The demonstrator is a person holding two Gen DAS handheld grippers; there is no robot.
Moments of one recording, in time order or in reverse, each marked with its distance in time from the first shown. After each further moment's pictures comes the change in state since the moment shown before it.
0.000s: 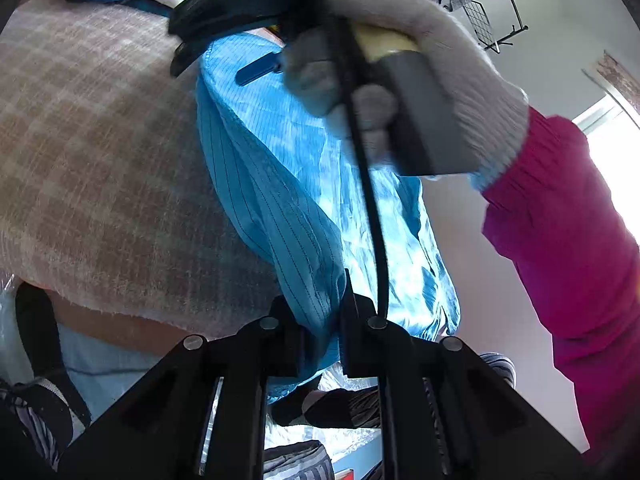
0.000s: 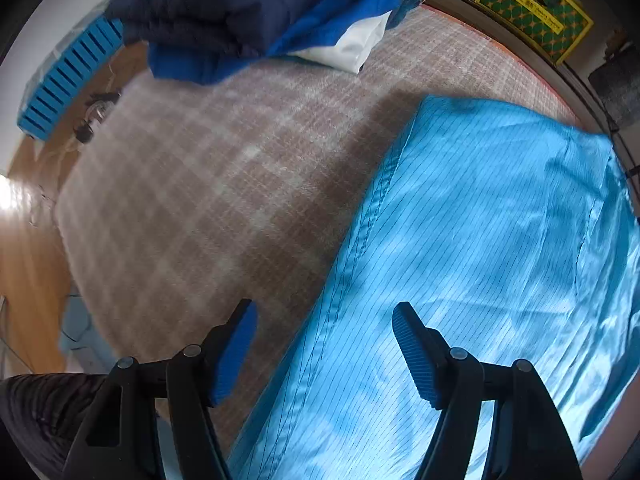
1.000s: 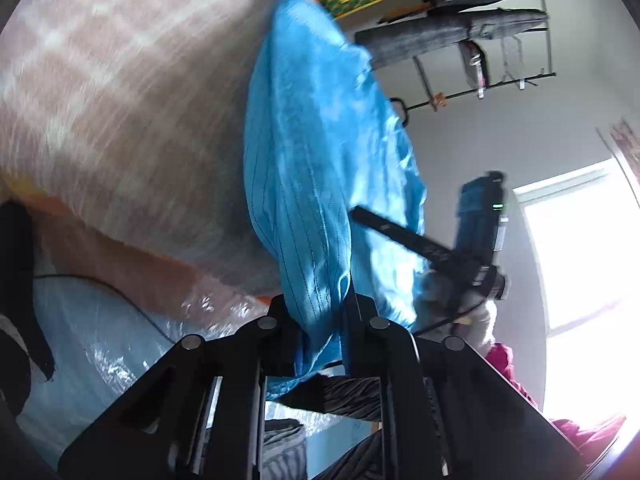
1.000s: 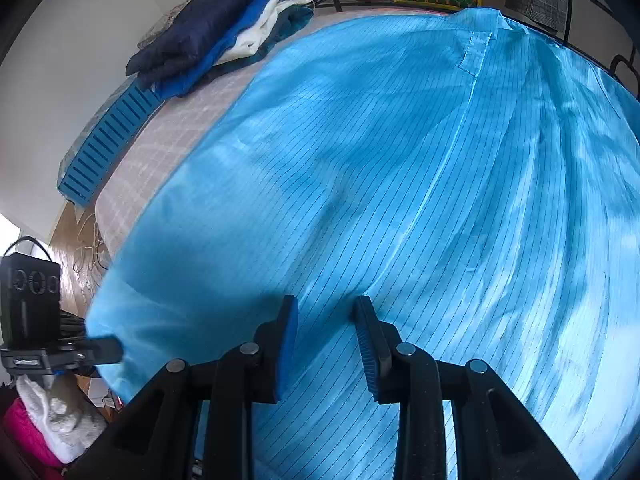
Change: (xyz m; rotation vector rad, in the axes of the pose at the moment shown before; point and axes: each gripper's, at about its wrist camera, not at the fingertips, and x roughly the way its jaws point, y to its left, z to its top) left arm -0.013 0.059 -0.012 -0.222 0.053 -0.088; right arm 0.001 -0.115 -0.231 0.221 -0.291 0.245
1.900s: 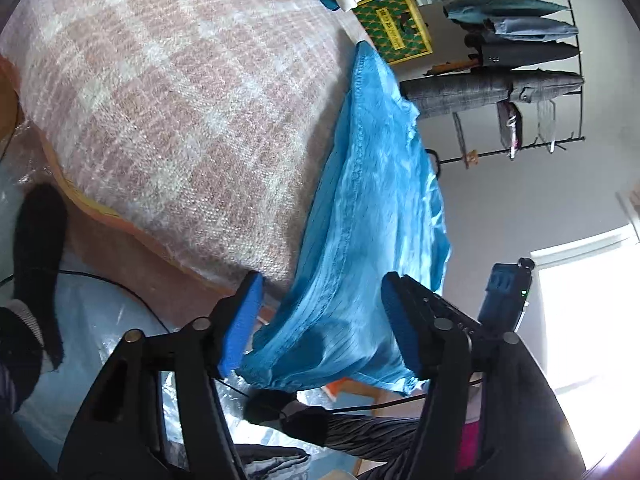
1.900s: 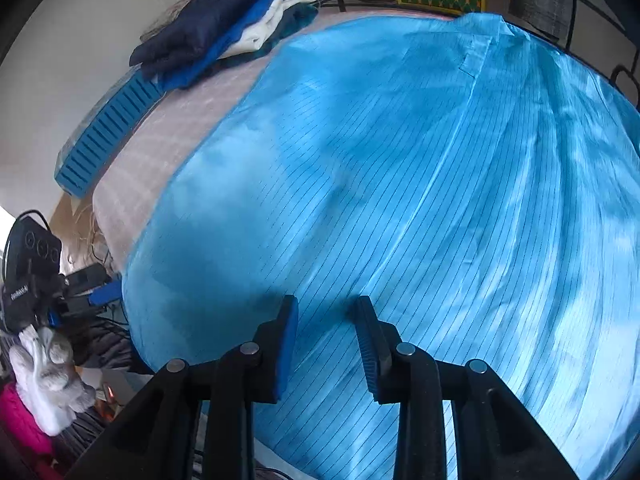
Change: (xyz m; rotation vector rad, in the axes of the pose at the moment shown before) left arm -0.006 0.053 0.025 -0.165 -0.127 0.066; right arm -0.003 0.005 -0.010 -0.038 -0.011 -0.029
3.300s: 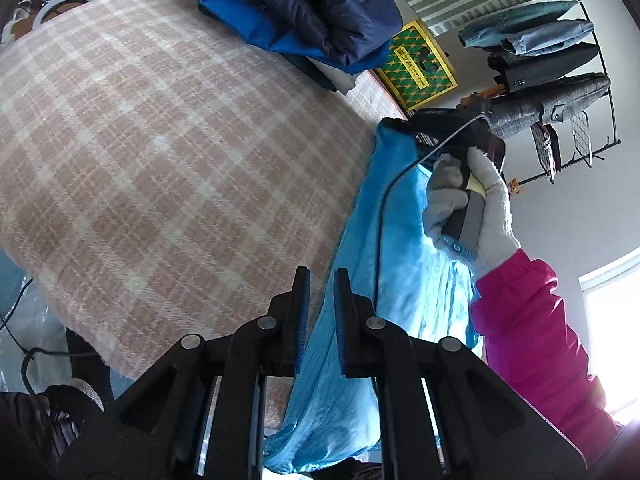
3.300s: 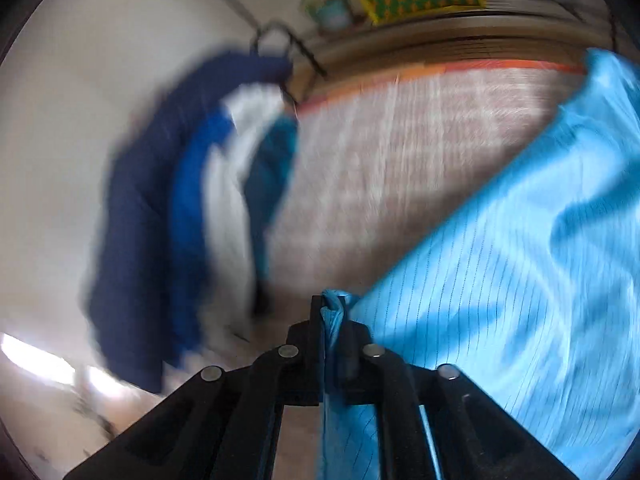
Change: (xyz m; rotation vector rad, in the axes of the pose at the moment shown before) left arm -0.003 -0.055 0.093 0.060 -0.136 0.208; right arm 0.130 0.015 0.321 0.288 -0.040 0.116
